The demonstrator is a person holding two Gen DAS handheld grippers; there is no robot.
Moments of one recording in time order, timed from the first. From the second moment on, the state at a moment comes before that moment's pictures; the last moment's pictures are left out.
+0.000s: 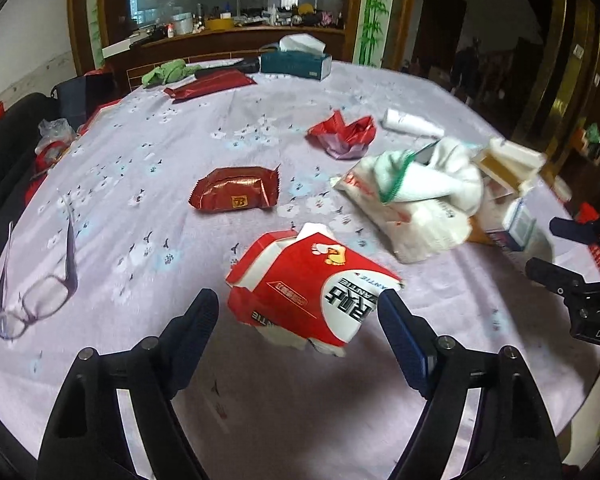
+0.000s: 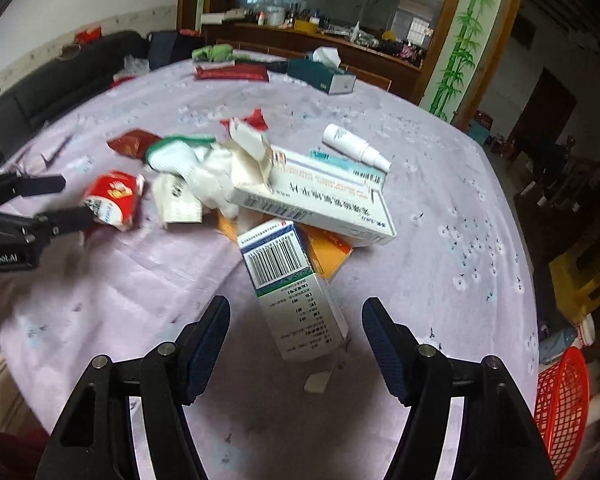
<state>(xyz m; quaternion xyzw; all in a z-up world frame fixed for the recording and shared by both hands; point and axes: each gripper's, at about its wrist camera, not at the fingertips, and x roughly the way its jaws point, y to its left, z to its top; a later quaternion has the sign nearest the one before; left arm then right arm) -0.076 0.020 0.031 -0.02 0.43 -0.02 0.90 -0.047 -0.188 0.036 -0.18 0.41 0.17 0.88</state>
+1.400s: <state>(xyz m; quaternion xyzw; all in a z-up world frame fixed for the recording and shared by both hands) -0.072 0.001 0.023 0.03 0.41 0.02 0.91 -0.102 -0.225 0.023 -0.04 0.46 0.24 0.86</state>
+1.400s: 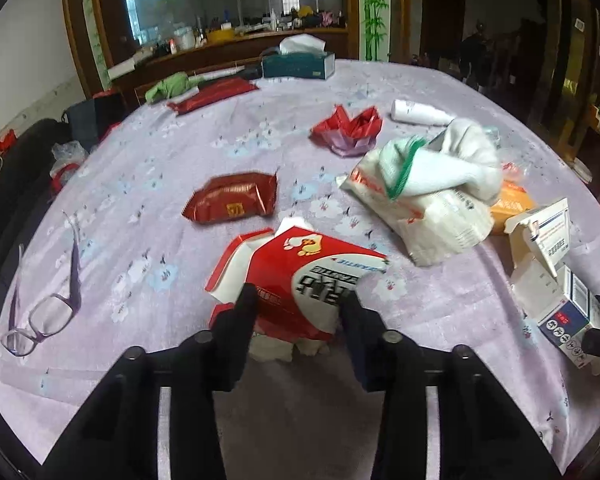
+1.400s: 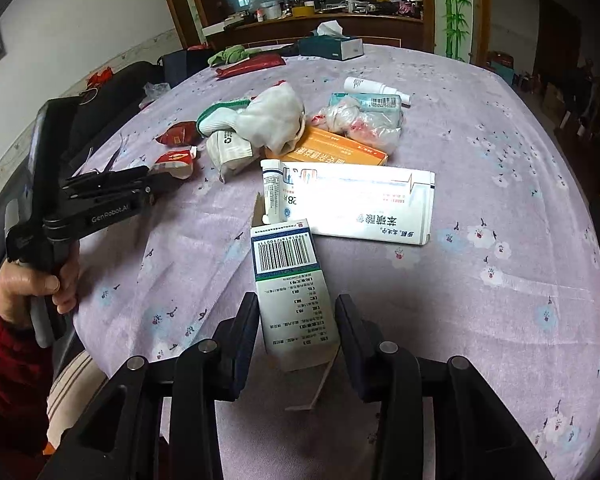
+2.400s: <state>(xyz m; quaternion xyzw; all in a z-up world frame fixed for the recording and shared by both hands) -0.114 -0.018 0.102 -0.04 0.32 -0.08 0.94 -0.130 -0.274 0.081 0.07 0.39 0.26 0.88</state>
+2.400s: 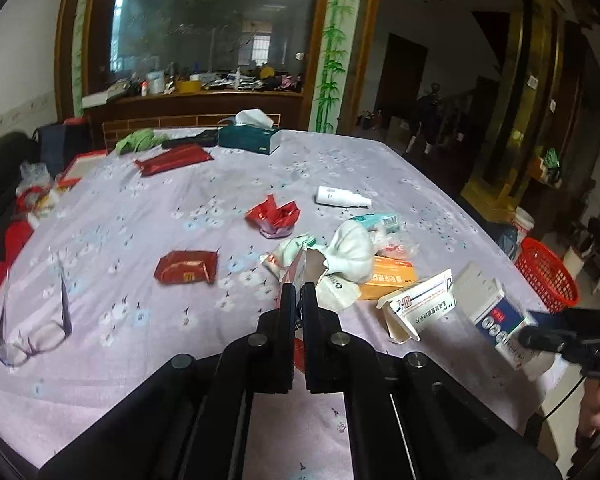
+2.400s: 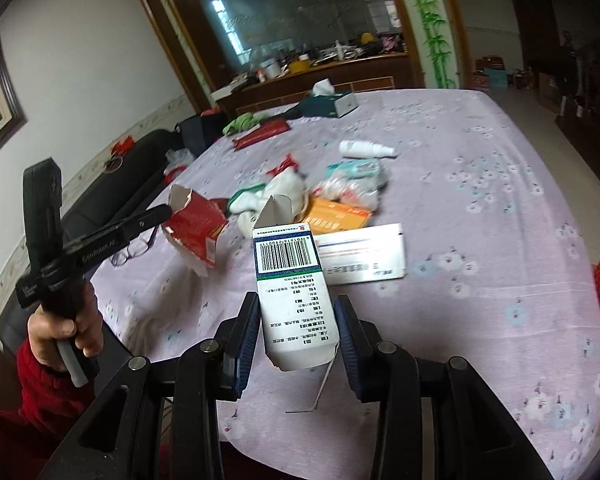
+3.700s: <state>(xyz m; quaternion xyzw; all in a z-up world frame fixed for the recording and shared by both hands) -0.038 -0.428 0.112 -0.03 0.36 -0.44 0.82 -0.122 -0.603 0.082 0.21 0.32 -0.15 0.91</state>
